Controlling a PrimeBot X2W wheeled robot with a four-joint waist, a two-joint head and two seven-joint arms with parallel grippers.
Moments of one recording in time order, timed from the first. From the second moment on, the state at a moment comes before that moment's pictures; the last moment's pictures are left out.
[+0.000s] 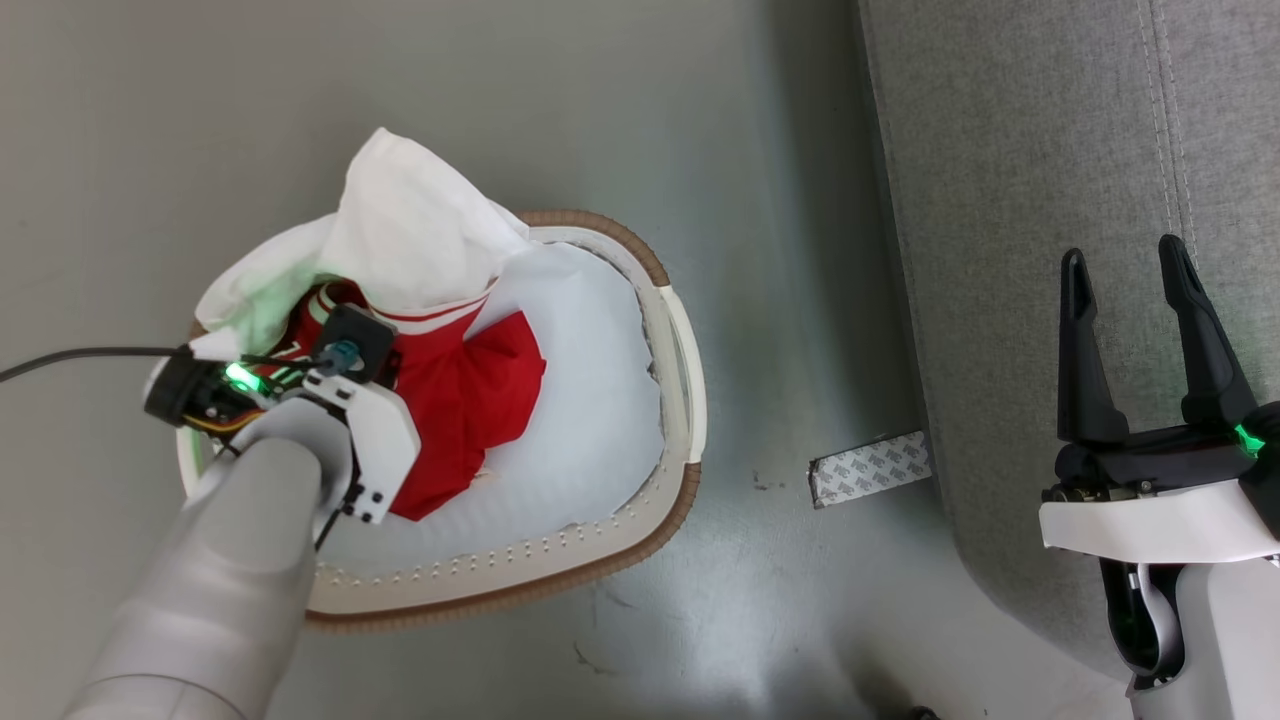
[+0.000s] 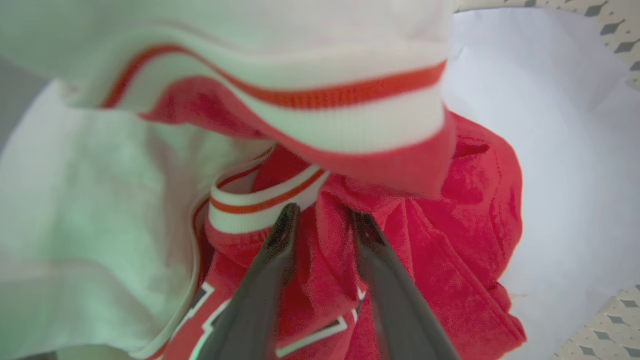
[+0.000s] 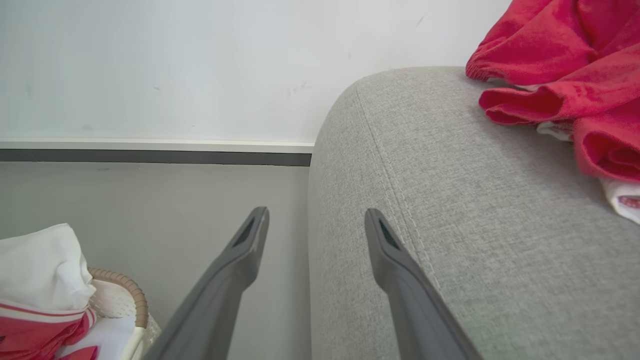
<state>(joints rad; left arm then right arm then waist) -0.95 0.22 -0.44 1.19 0.09 -0.08 -0.16 -0.38 -0.05 0.02 0.07 0.19 0.13 -0.26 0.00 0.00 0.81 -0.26</state>
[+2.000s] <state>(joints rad) -0.53 0.36 -0.33 -0.09 -0.41 0.05 0.12 -0.08 -0.05 0.18 0.23 0.12 0.13 -0.26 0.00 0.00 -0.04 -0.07</state>
